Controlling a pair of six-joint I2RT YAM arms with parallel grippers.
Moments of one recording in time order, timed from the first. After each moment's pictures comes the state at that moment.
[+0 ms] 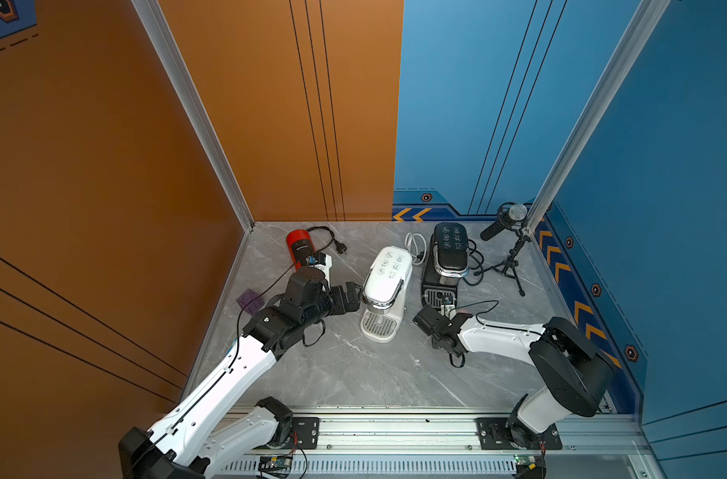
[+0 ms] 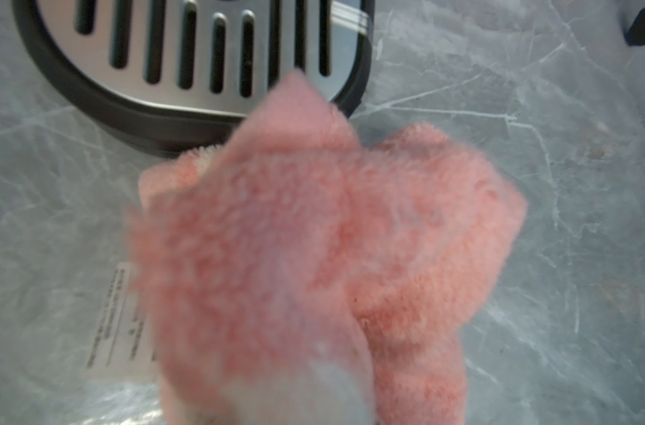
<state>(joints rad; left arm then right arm) -0.52 0.99 0.94 -0.53 0.02 -0.59 0.81 1.60 0.78 -0.58 0.54 0.79</state>
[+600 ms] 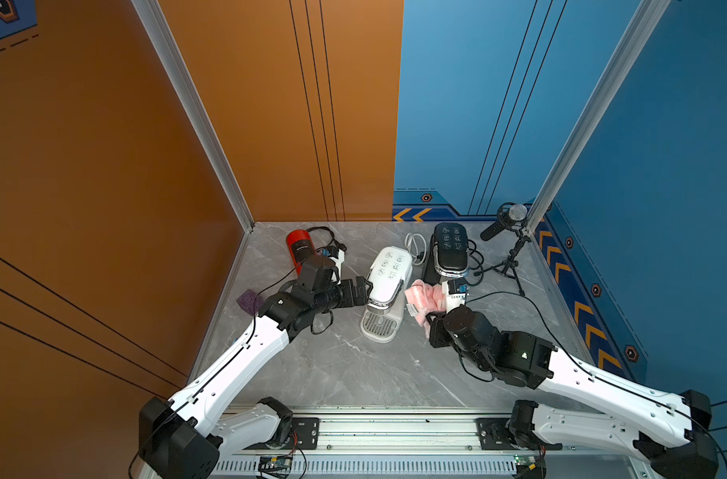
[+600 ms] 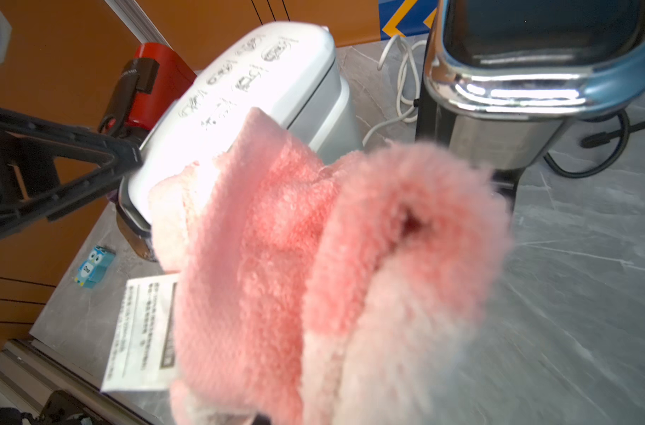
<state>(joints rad) -0.51 1.16 1.04 -0.52 0.12 -0.56 1.00 1.02 0.92 -0.52 0.41 0.72</state>
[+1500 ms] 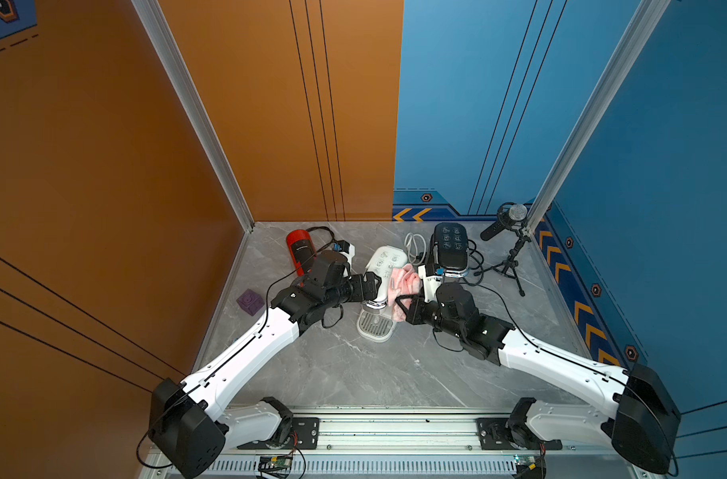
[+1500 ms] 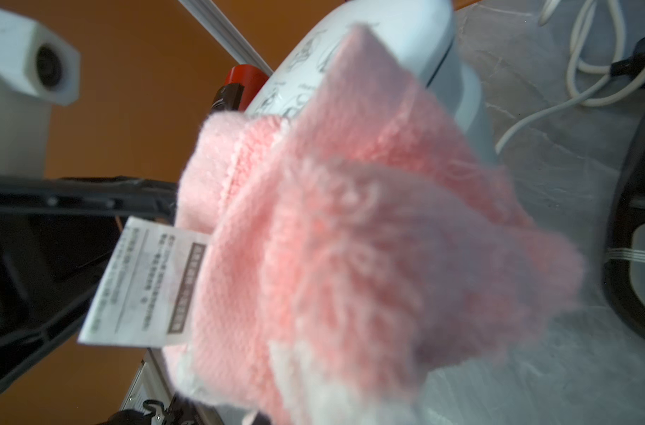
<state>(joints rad) -0.58 1.22 1.07 -0.46 0.07 -0.56 0.85 1.20 0.79 0.02 -0.02 0.73</state>
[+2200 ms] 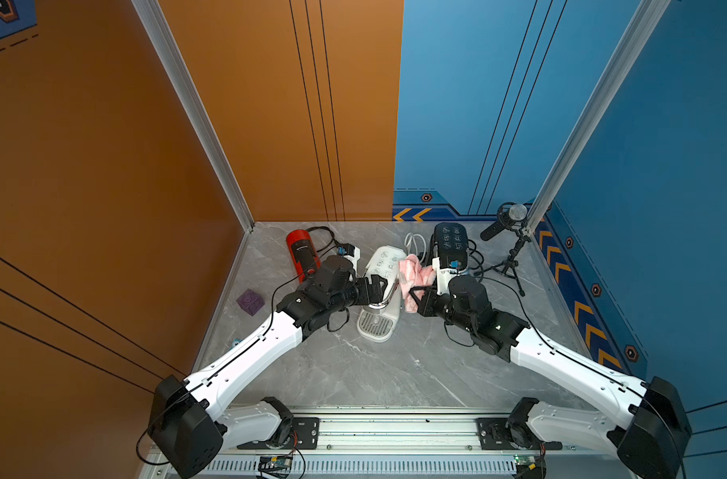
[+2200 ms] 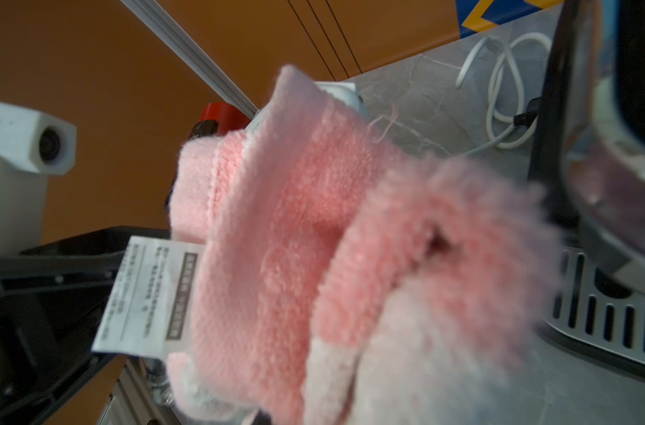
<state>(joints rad) -0.62 1.22 1.01 -0.37 0.05 -0.60 0.71 1.19 0.86 -0.10 0.01 0.68</state>
